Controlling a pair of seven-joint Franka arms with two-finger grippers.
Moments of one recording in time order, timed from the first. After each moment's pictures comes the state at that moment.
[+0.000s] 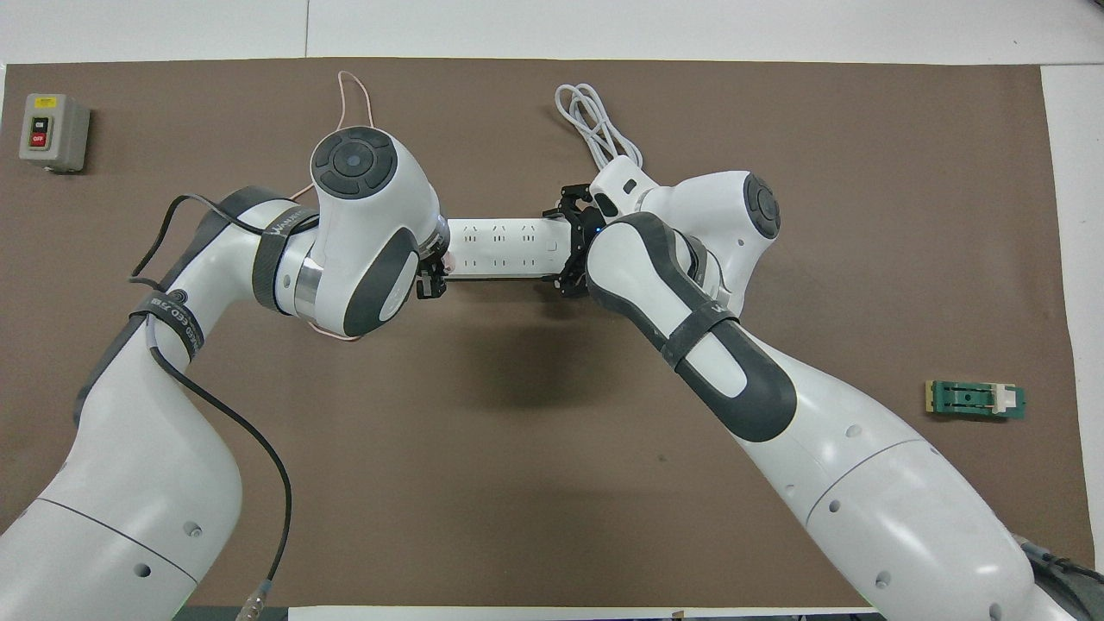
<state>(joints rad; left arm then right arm) -0.39 0.45 -0.09 -1.68 0.01 2.12 -2.05 0.41 0.64 0.04 -1.65 0.95 2.44 -1.83</state>
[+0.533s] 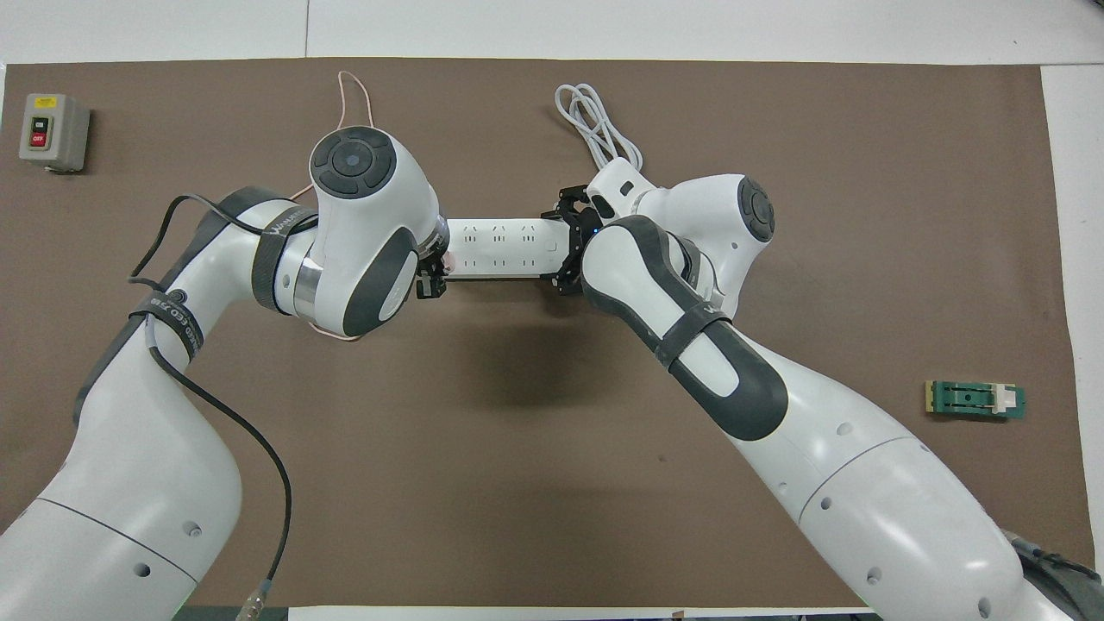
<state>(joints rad) -0.39 0.45 -0.09 -1.68 0.01 2.12 -2.05 0.41 0.64 0.04 -1.64 0.95 2.46 -1.83</state>
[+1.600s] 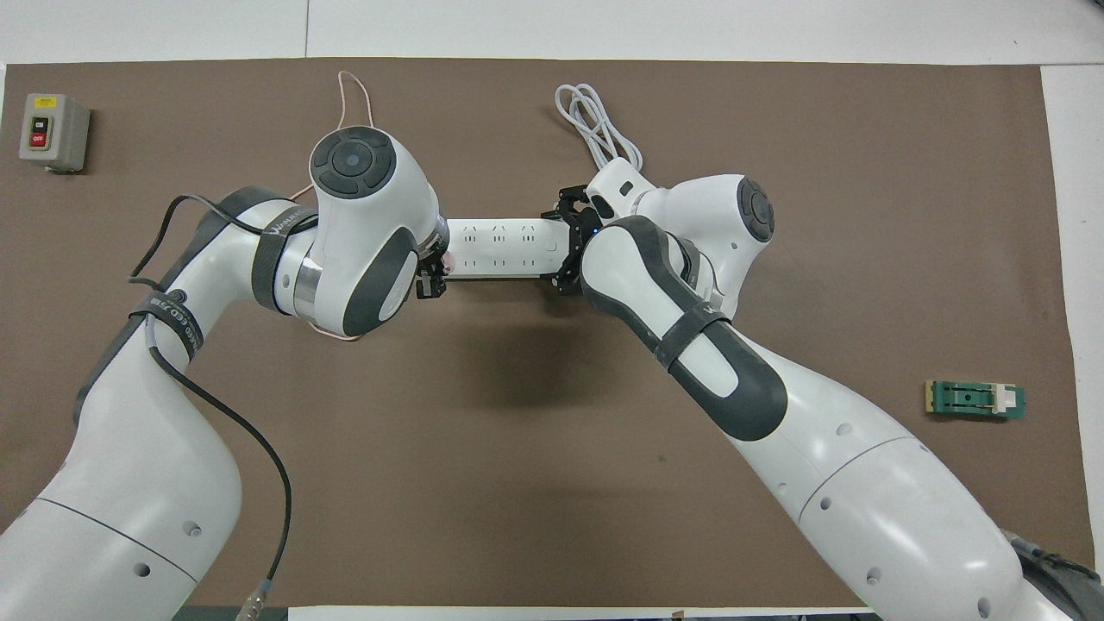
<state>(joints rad) -0.39 0.45 -0.09 -1.68 0.01 2.12 -2.05 0.41 0.64 0.04 -1.64 0.95 2.46 -1.83</state>
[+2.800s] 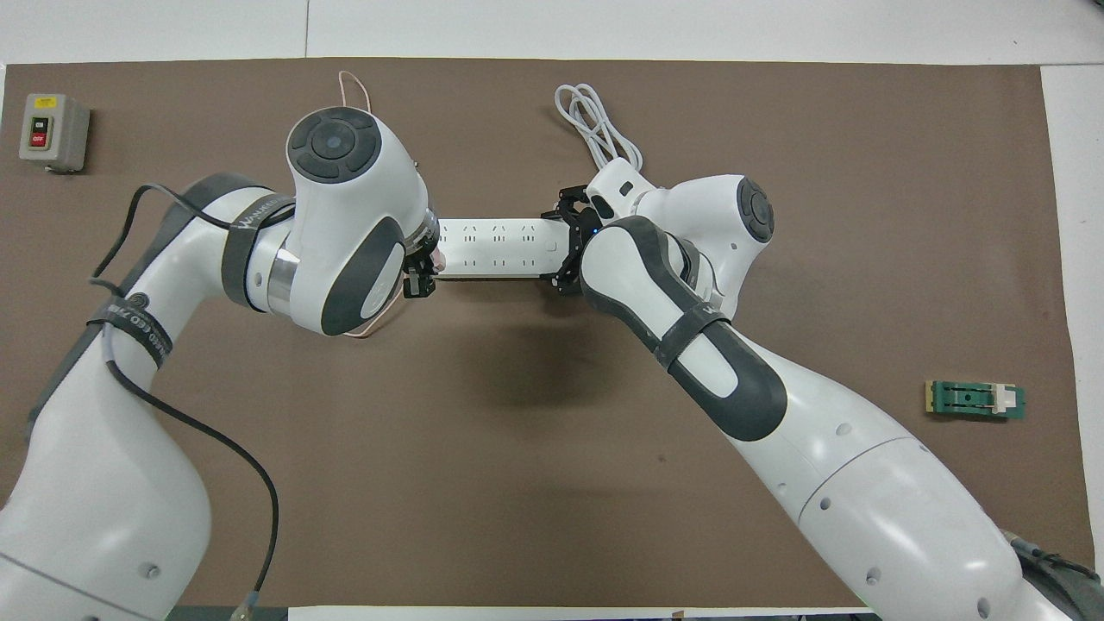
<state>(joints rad) -0.39 0.30 -0.09 -1.64 0.01 1.90 -2.04 0.41 0.64 0.04 -1.64 0.95 2.46 -1.83</state>
